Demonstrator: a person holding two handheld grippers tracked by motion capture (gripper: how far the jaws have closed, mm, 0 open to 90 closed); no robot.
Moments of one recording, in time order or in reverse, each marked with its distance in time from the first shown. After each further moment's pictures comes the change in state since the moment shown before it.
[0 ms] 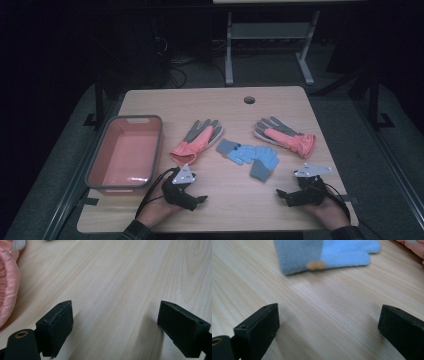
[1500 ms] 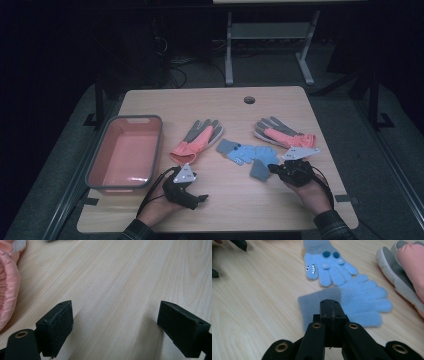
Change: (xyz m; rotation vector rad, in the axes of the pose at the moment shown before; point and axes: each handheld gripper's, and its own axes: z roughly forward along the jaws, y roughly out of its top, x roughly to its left) left arm 0.001 0.002 0.002 0.000 0.004 0.001; right arm 0.014 0.066 0.001 -0.043 0.073 -0.045
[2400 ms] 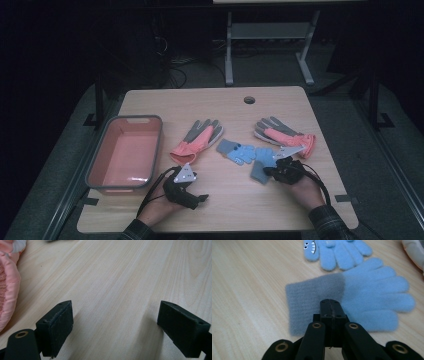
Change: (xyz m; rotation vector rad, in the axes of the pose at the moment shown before) left arm 0.001 0.001 0.000 0.010 0.000 0.008; right arm -0.009 -0.003 0.032 0.127 0.043 -0.019
